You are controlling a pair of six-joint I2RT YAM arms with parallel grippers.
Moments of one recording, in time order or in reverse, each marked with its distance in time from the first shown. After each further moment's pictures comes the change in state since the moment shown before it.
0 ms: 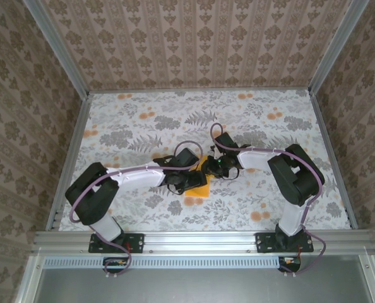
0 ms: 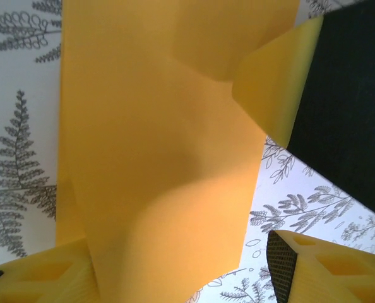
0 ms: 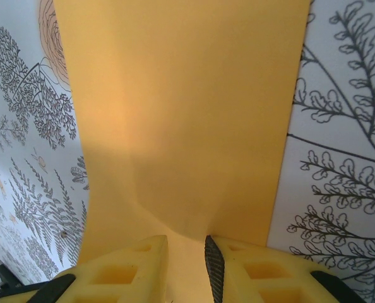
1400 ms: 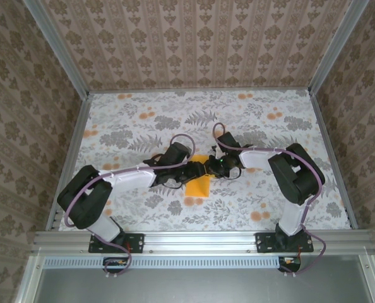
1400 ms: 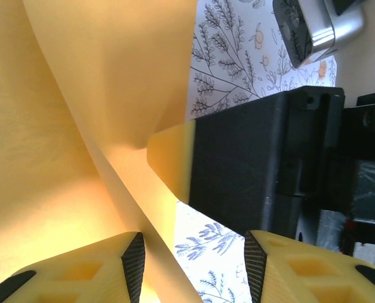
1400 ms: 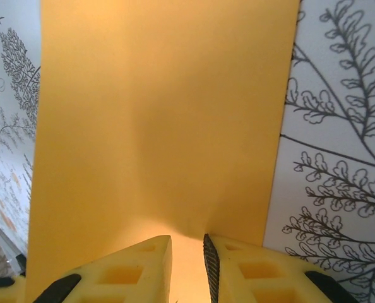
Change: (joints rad) left arm 0.084 -0.065 -0.108 0.301 0.116 0.011; right arm -0.037 0.003 -0.019 0.032 -0.078 0.004
